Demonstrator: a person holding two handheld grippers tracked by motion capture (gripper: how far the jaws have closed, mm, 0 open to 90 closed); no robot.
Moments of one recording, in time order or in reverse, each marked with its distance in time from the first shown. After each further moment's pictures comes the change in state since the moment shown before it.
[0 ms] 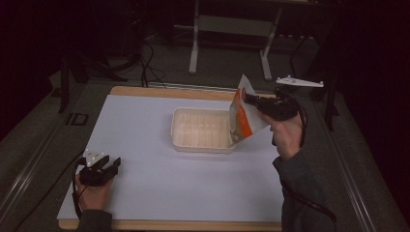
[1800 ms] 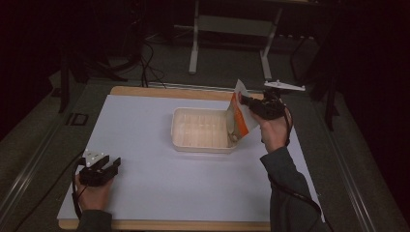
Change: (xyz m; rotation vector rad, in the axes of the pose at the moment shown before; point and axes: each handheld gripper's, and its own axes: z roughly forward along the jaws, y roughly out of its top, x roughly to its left) left arm 0.001 0.000 -0.001 -0.003 -0.006 -0.004; right arm -0.022 -0.021 0.045 0.011 -0.120 0.042
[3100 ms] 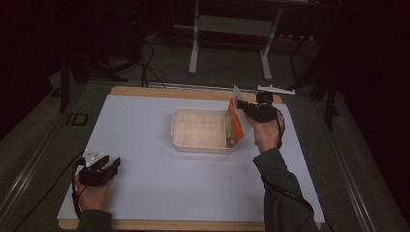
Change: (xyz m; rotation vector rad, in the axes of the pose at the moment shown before) left arm 0.000 0.000 0.000 -0.004 -0.001 -0.006; right arm -0.004 -0.016 0.024 0.036 -0.043 0.052
